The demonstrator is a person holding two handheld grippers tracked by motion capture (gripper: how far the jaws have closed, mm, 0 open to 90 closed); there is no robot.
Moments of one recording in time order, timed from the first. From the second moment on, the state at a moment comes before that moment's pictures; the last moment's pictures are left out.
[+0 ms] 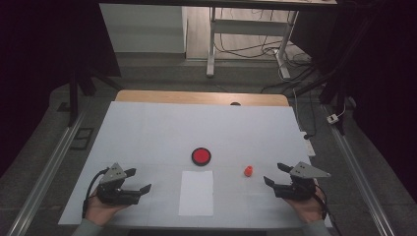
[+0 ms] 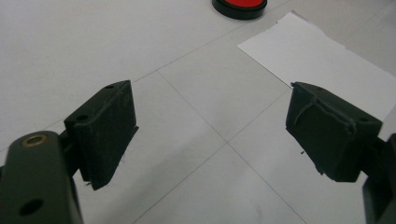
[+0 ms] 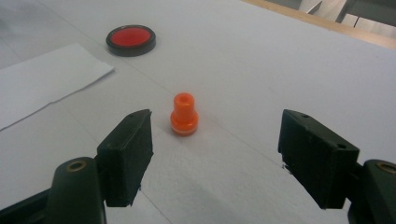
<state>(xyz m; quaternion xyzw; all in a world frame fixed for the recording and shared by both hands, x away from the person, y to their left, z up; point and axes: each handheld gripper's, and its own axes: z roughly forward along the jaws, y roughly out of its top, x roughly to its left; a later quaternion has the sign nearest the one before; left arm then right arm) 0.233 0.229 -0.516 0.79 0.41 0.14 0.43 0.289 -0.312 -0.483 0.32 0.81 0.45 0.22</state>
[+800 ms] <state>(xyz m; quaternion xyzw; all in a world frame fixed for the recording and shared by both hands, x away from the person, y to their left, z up) 0.238 0.230 -0.520 0.80 0.42 0.13 0.42 0.317 -0.264 -0.456 0.29 0.82 0.45 0.18</state>
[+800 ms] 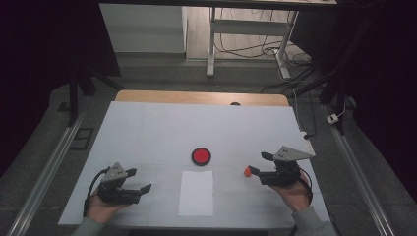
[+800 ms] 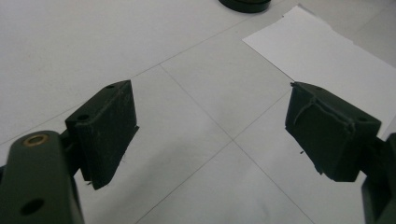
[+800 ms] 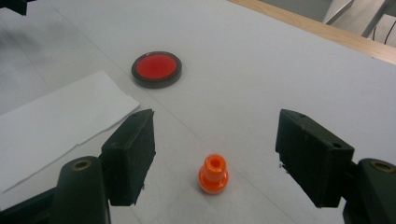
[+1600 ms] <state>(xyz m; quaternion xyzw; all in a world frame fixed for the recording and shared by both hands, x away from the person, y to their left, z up) 0.235 0.232 -0.523 0.79 0.42 0.14 0.42 0.336 -0.246 -0.486 0.30 0.85 0.41 0.16</state>
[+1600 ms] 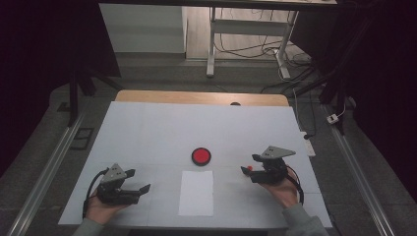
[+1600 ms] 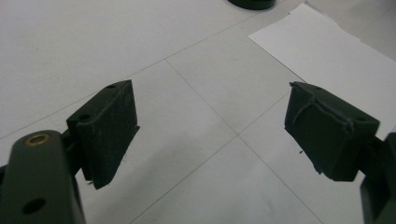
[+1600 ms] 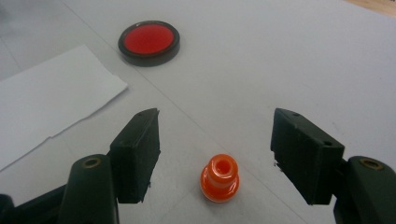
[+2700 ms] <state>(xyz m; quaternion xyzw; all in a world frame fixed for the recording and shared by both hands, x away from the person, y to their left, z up) 0.235 0.229 -0.525 0.80 0.41 0.13 0.41 0.339 -0.246 -0.514 0.33 0.85 0.37 0.16</state>
